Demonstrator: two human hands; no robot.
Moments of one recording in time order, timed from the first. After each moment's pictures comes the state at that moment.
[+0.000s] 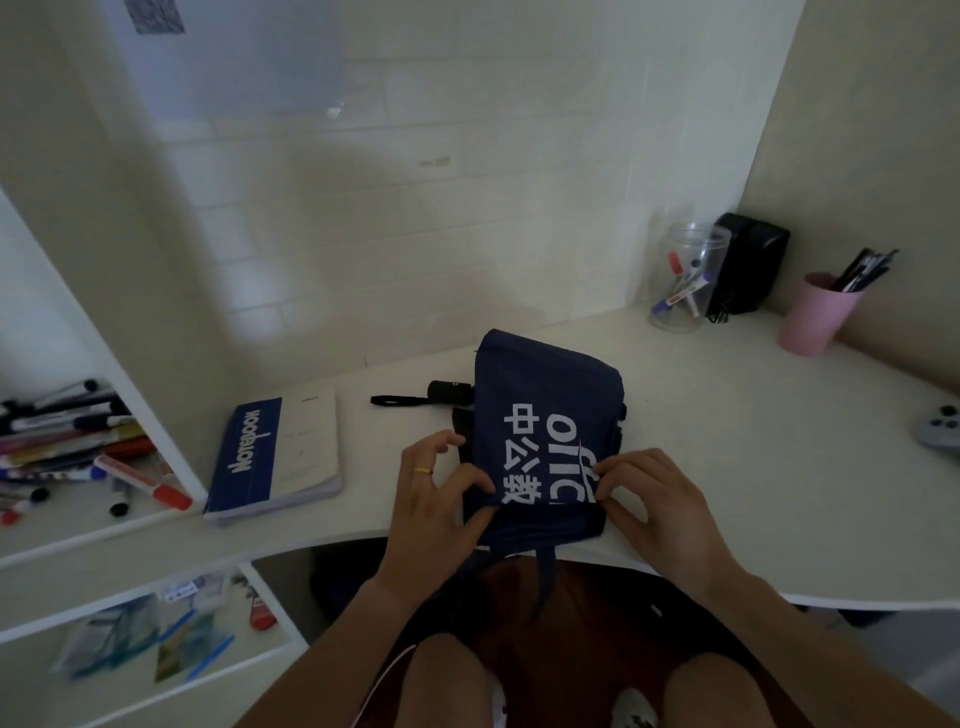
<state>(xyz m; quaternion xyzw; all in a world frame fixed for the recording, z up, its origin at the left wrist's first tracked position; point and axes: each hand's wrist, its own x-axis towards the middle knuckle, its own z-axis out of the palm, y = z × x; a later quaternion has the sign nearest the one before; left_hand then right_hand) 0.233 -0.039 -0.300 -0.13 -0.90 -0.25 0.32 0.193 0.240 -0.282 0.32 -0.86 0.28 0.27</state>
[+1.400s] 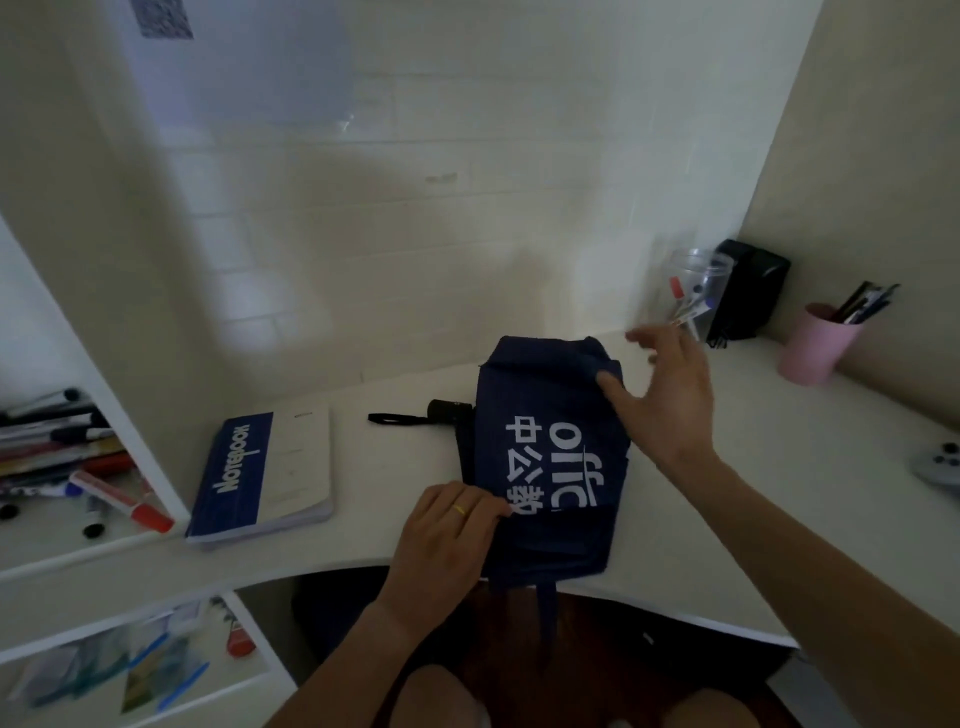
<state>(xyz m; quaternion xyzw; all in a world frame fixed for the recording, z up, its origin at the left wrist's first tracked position) 0.221 -0.032 -0.308 -0.24 -0.87 -0.13 0.41 0.118 0.206 -0.179 0.11 -0.89 0.32 0.32</state>
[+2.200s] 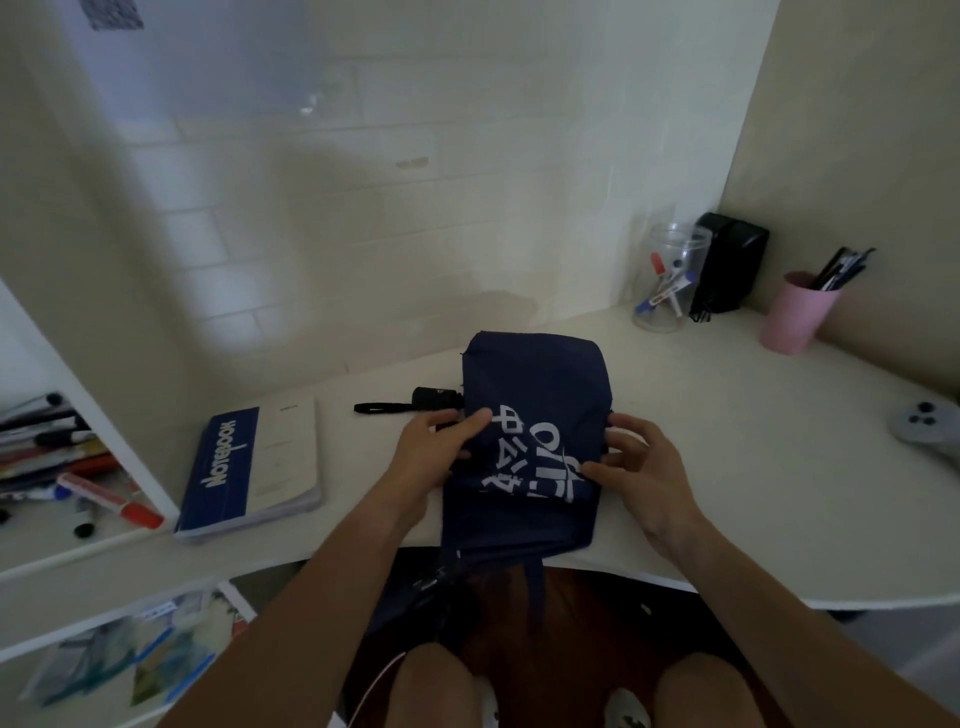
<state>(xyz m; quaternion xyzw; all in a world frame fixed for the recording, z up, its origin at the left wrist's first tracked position) 0.185 -0.018 -0.219 0.19 -0.70 -0.69 0.00 0.169 0.224 -0.257 -0.01 -0.72 0.70 0.02</state>
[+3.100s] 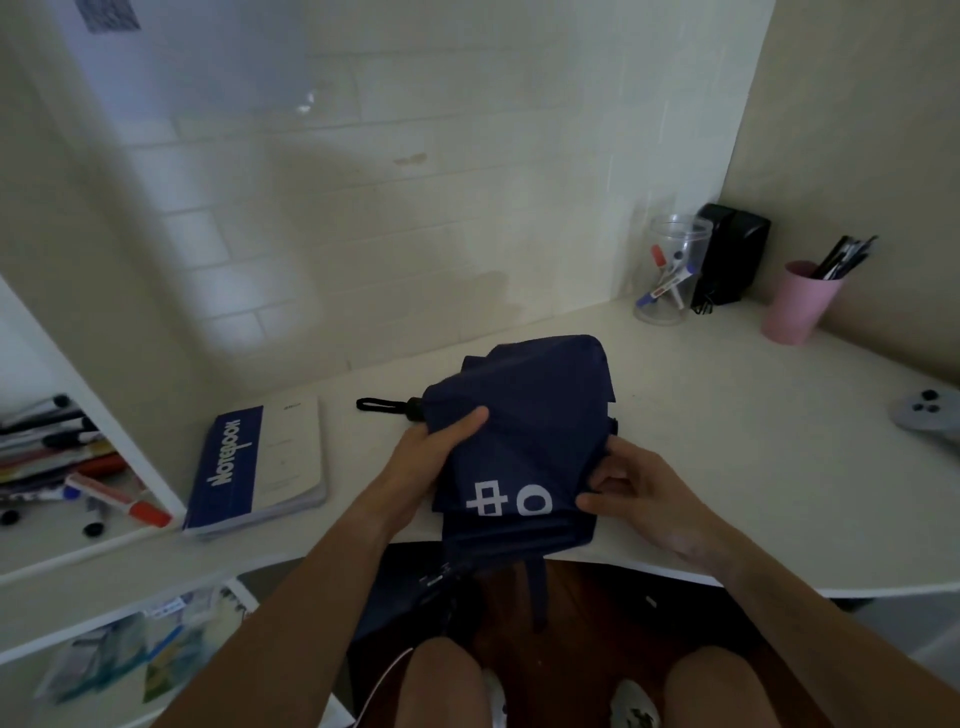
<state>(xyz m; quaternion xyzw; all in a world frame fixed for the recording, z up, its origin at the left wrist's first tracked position) 0.188 -0.037 -0.232 0.07 -0.65 -0.75 -0.06 0.184 0.240 -0.254 0.17 -0.77 0.61 -0.10</state>
